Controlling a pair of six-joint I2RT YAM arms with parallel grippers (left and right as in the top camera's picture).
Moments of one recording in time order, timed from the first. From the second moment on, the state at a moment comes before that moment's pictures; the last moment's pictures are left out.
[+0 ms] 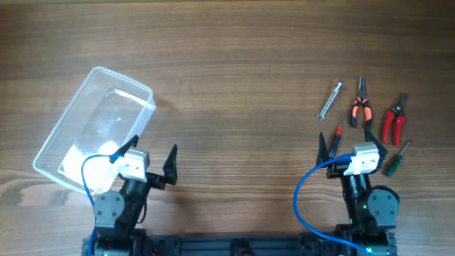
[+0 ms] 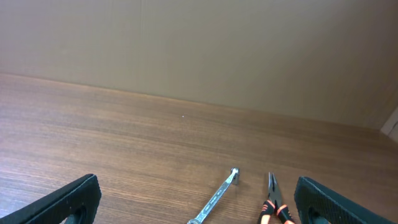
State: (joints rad) left arm -0.08 0.01 0.06 -0.19 0.20 -0.07; right arm 0.01 0.02 0.05 -0.07 -0.07 -0.13
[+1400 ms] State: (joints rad) left arm 0.07 1.09 1.30 -1.22 0.13 -0.36; right arm 0.01 0.95 0.88 -0.79 -0.36 0.16
